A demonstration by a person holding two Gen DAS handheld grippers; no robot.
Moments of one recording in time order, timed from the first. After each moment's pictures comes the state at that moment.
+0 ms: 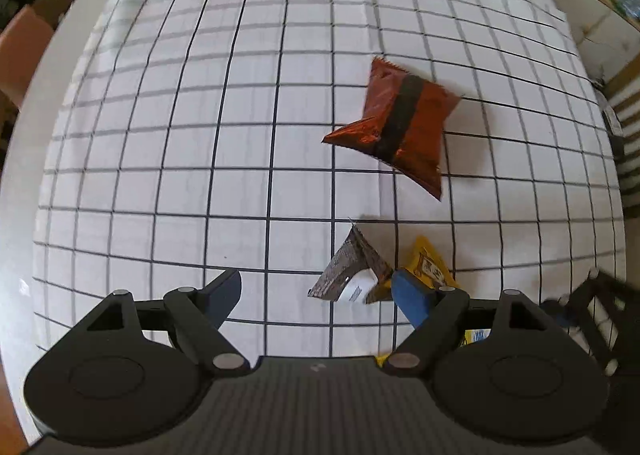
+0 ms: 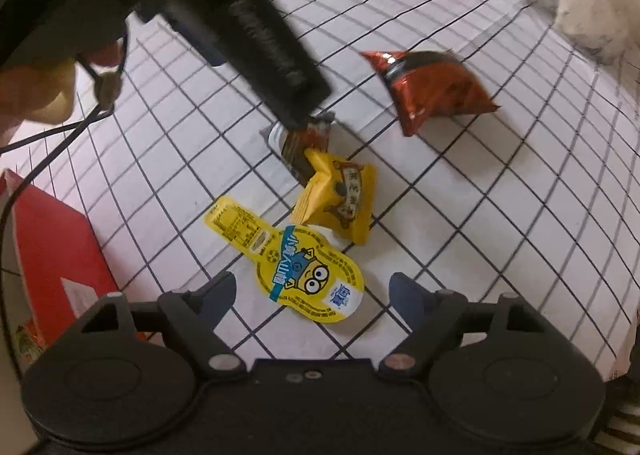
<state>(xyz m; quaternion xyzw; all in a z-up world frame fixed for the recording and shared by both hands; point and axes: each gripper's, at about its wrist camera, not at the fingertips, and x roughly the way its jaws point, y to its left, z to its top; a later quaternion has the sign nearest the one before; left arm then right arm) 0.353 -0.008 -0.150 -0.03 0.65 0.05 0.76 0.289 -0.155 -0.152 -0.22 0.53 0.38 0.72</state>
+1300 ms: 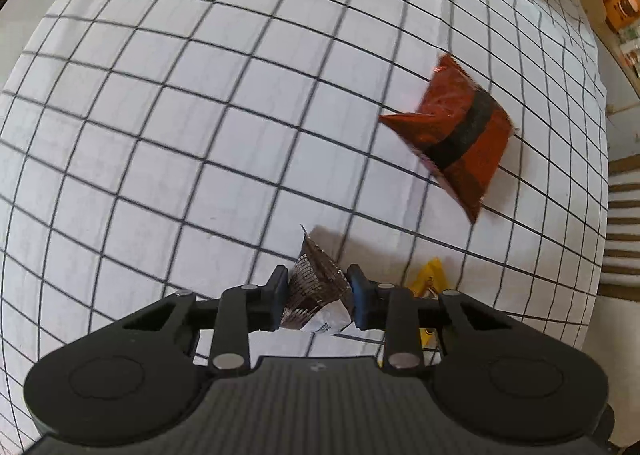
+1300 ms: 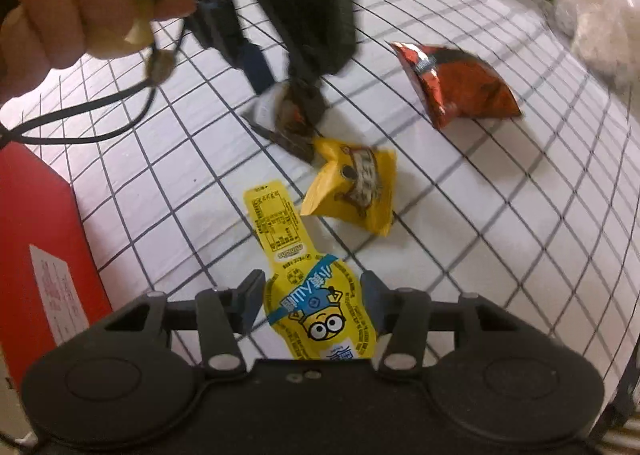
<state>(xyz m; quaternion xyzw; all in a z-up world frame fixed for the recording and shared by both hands) 0.348 0.043 -0.187 -0.20 0.66 0.08 0.72 0.263 -0.162 -0.164 -0.24 0.50 0.39 0.73</state>
